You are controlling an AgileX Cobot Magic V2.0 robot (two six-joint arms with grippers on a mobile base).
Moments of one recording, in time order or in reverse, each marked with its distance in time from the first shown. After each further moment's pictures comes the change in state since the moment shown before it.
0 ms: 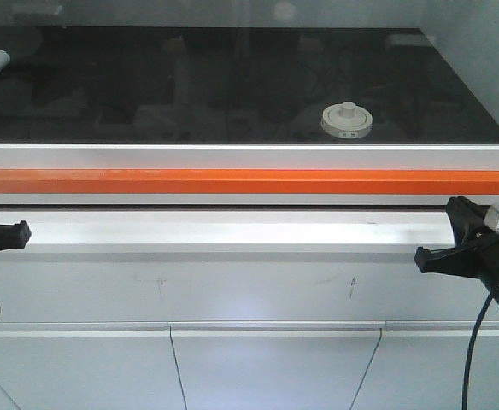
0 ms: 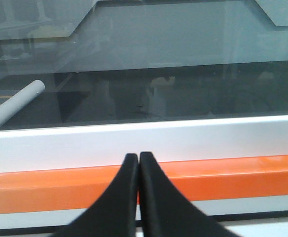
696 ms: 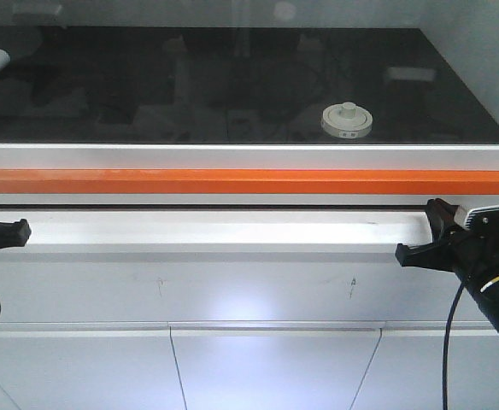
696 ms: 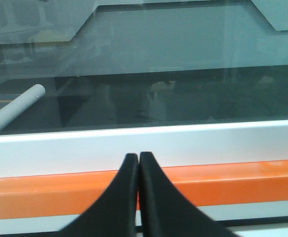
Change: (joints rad) left arm 0.000 0.006 0.000 0.000 -0.022 0.000; right arm 0.000 0.256 -0.084 0.001 -0.155 -0.011
